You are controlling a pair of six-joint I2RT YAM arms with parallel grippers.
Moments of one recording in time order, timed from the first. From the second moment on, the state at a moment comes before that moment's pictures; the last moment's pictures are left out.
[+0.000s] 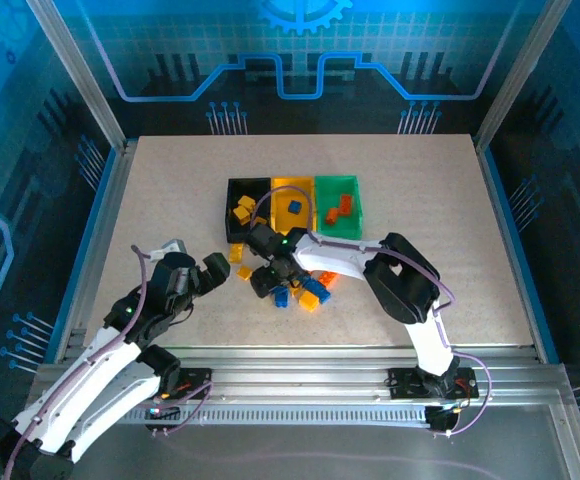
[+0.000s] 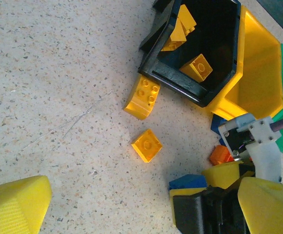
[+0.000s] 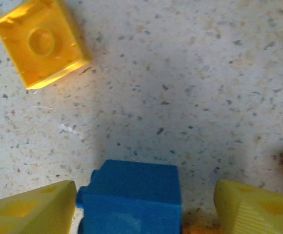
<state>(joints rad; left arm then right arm) -0.47 0.64 0.55 -0.64 -0.22 -0.95 0.95 2.06 1.49 -0.72 0.01 0.37</state>
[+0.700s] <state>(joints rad) -0.47 0.65 0.52 -0.63 -0.21 -0.96 0.91 1.84 1.44 -0.63 0.06 0.38</state>
